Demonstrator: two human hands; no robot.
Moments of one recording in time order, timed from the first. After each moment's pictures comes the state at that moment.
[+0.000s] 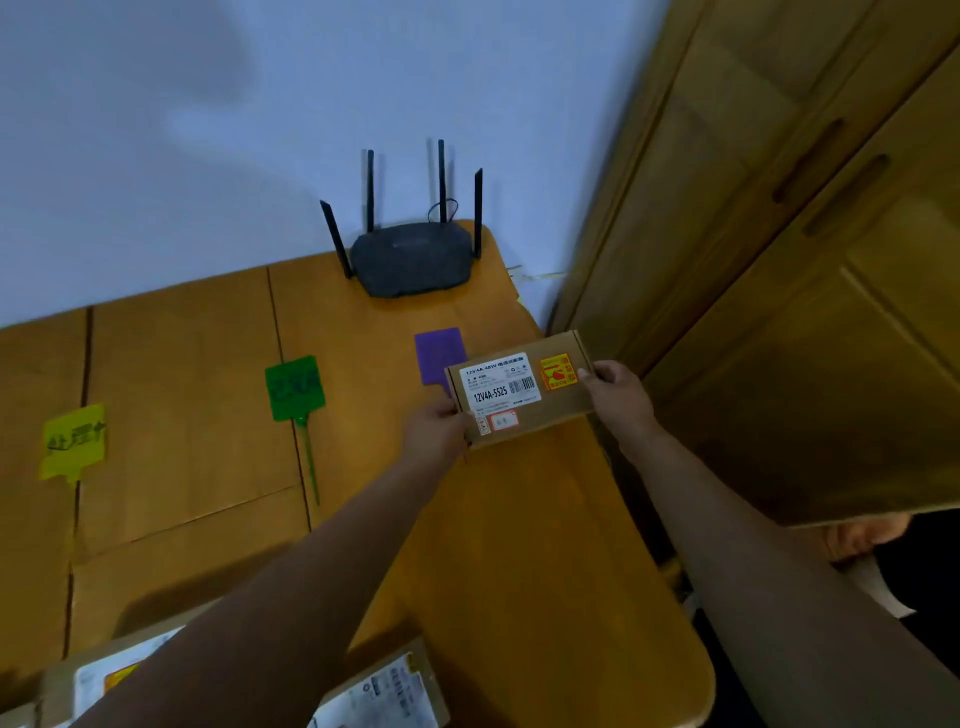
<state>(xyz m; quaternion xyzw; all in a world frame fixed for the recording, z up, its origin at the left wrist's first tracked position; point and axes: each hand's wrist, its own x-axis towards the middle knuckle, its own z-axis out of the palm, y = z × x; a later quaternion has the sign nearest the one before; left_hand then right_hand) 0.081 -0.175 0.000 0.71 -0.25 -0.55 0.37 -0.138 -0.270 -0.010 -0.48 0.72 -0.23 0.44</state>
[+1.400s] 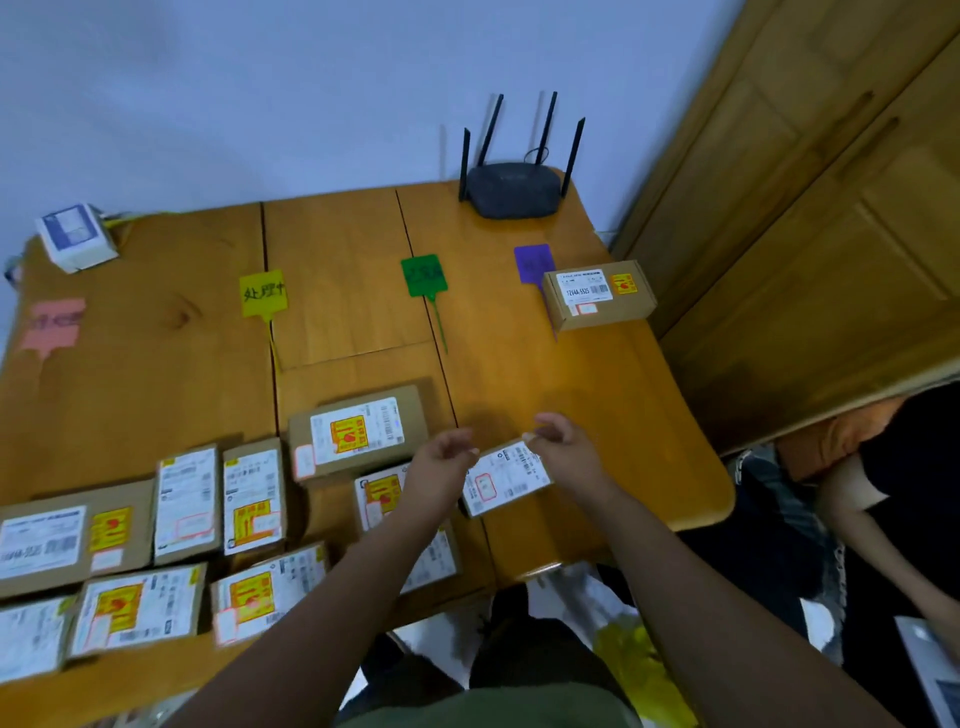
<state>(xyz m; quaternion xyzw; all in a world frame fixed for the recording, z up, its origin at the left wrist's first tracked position) 0.166 0.165 0.038 0.72 -0.23 -0.53 0.38 -0.004 0.081 0.018 -0.51 0.66 -0.16 0.53</state>
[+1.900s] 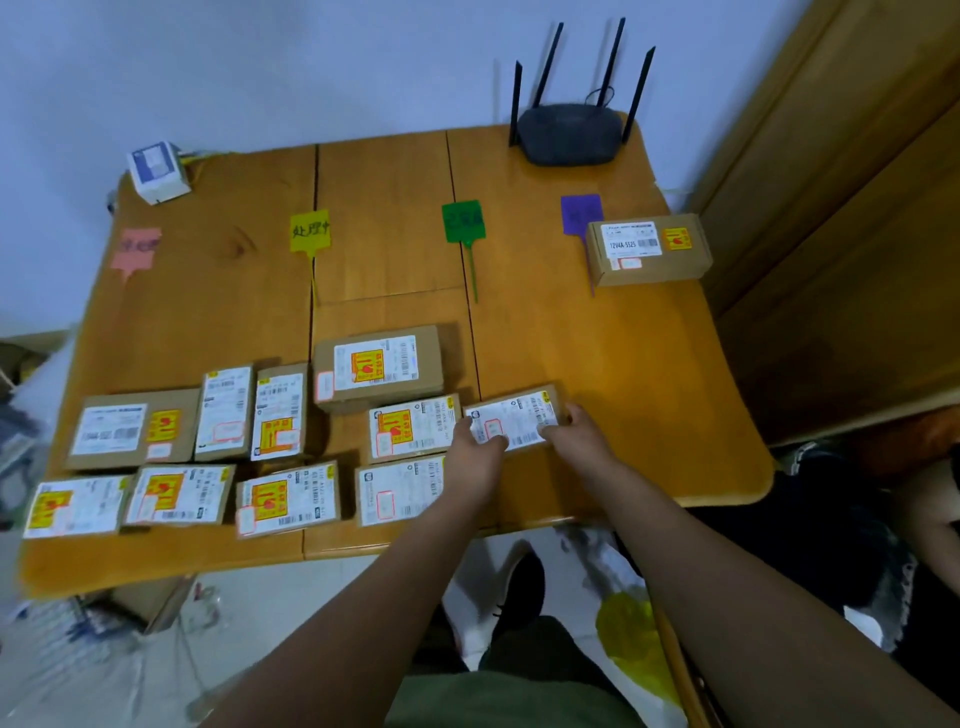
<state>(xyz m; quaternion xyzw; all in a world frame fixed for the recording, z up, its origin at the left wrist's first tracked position) 0.088 0.189 0.017 0.80 -0.12 -0.48 0.34 -0.030 0.092 -0.034 -0.51 0.66 -0.05 0.54</state>
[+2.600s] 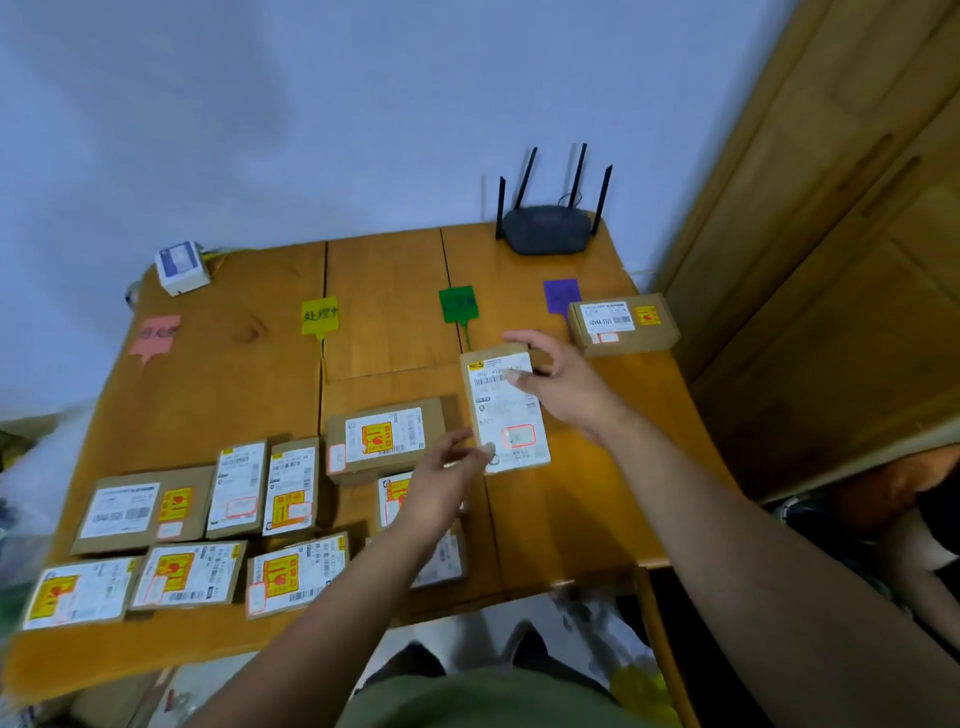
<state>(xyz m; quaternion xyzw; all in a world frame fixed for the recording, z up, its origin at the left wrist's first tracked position) 0.147 0.198 0.105 0.69 -0.21 -0.53 0.45 0.018 0.040 0.148 -0.66 0.43 -0.20 0.59</state>
